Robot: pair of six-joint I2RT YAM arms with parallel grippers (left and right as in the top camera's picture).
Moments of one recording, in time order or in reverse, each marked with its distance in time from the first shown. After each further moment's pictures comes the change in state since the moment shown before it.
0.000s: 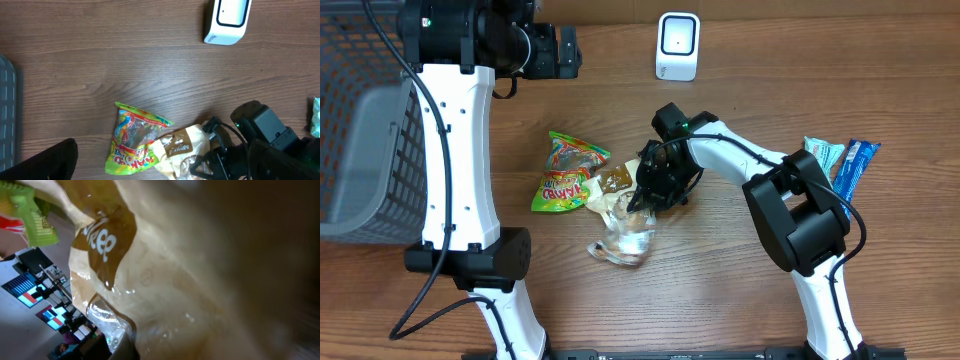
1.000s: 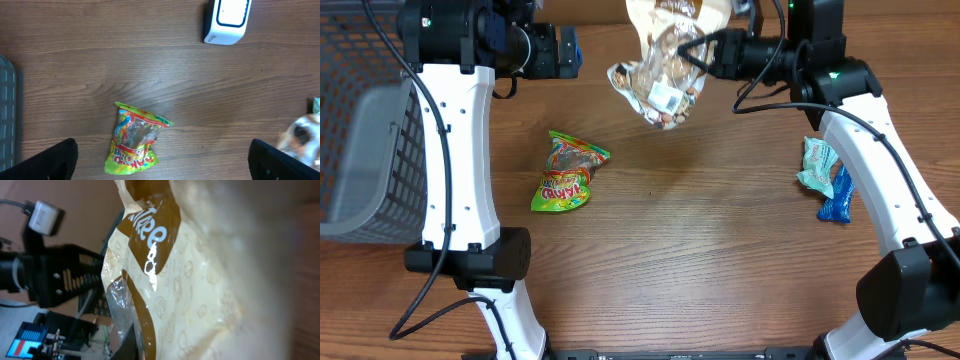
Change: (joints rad) left arm 0.000 0.000 0.000 0.000 0.000 0.000; right arm -0.343 -0.505 0.034 0.595 -0.126 0.084
